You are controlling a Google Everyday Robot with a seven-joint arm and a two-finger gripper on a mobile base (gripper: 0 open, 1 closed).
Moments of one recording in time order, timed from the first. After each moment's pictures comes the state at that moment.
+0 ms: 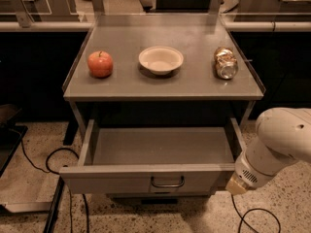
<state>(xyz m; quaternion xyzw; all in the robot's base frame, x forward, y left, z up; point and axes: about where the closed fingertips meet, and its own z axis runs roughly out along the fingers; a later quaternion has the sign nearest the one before) 0.392 -0.225 0.658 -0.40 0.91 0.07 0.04</state>
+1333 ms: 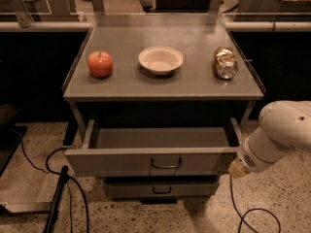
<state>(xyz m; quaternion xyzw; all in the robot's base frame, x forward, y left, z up) 0.441 -0.247 0.660 -0.33 0.94 0.04 0.09</state>
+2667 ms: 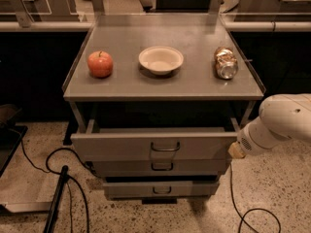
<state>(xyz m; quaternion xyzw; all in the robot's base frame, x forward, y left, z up) 0.505 -0.263 0.662 -0.26 0.95 0.02 0.15</state>
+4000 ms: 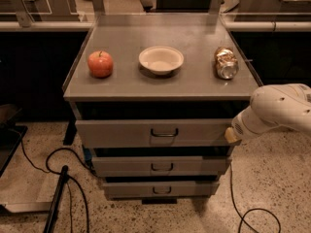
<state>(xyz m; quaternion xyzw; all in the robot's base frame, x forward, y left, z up) 0.570 -0.269 0.655 -0.23 0.96 0.01 0.18</state>
